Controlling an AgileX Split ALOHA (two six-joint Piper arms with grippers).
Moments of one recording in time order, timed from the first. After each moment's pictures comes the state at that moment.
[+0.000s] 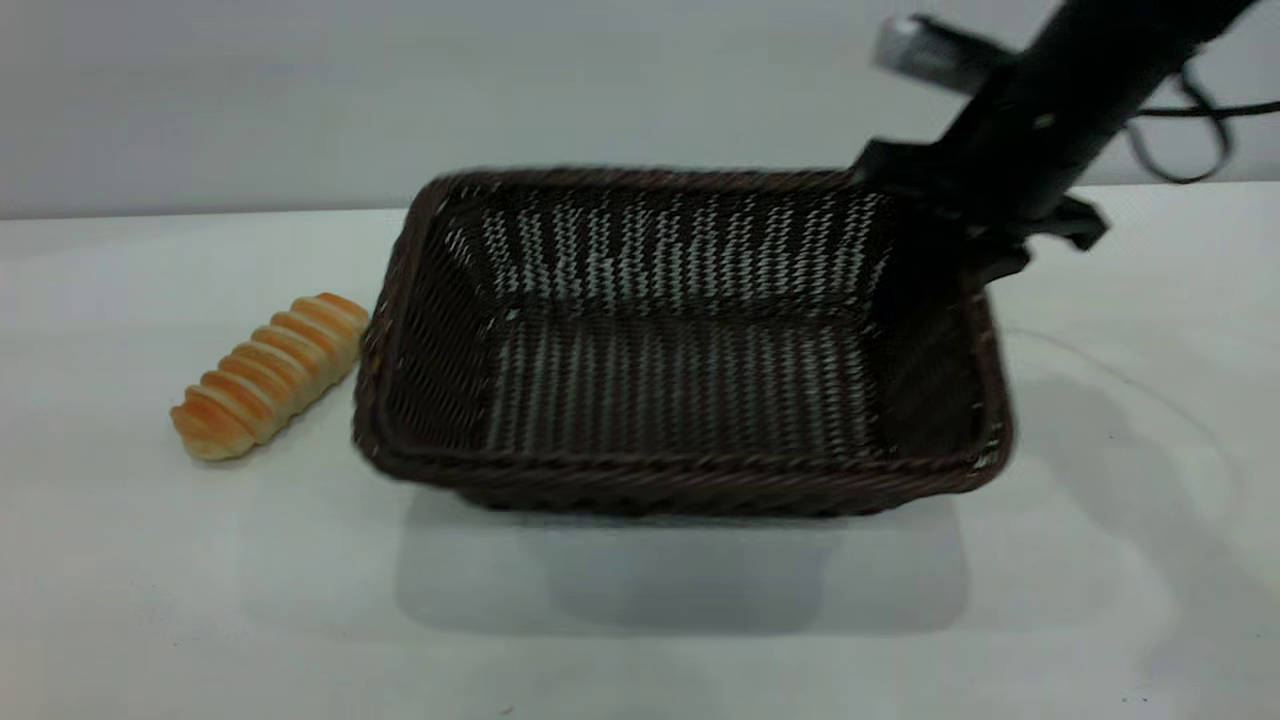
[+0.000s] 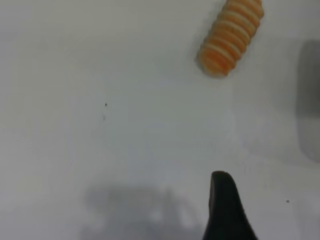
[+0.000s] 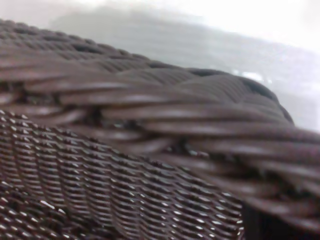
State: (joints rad) left arm 0.02 0.76 -0.71 0.03 0.80 -0.15; right arm 0.20 2.24 -1.52 0.59 0.75 -0.34
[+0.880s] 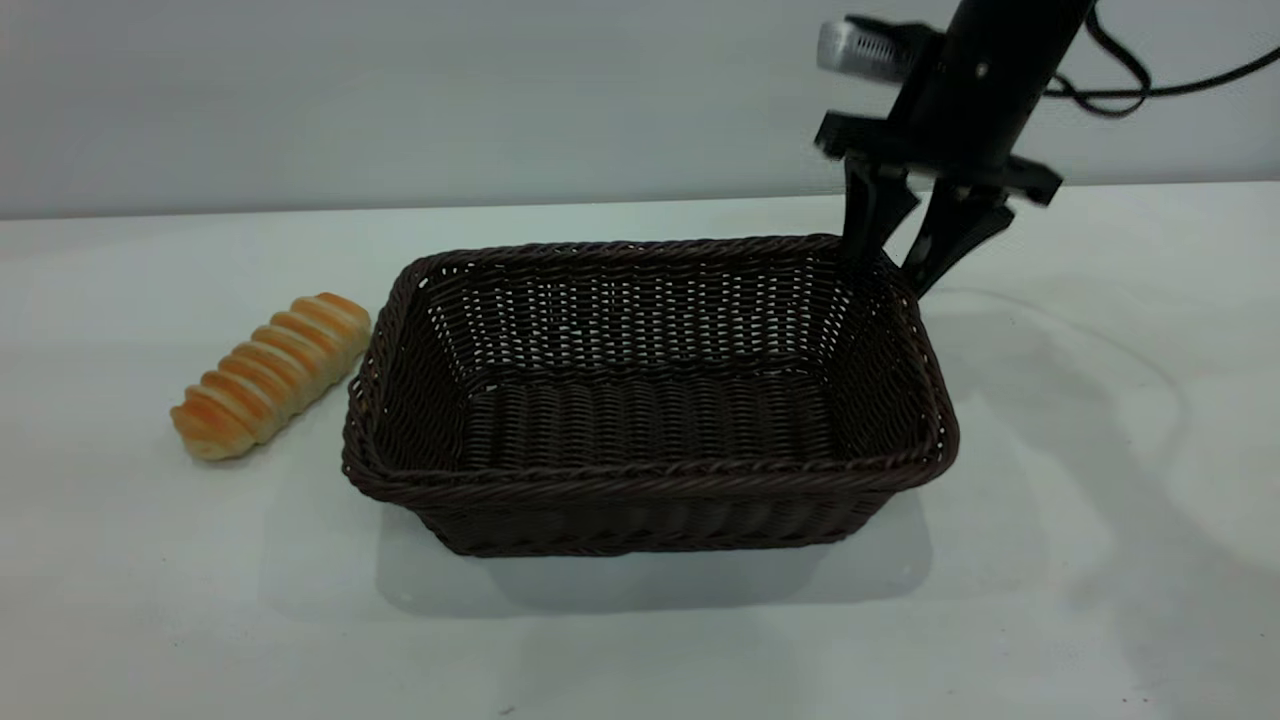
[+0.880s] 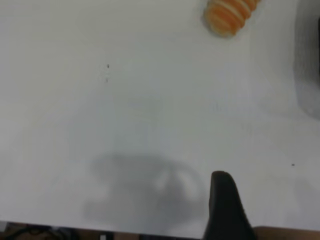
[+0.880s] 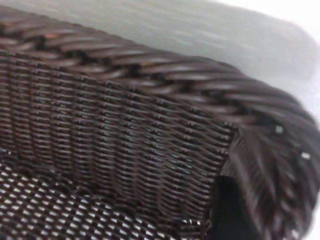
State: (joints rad) left arm 0.02 0.76 -0.71 0.03 0.90 -0.15; right arm 0.20 2.45 -2.02 0.42 1.17 -0.16
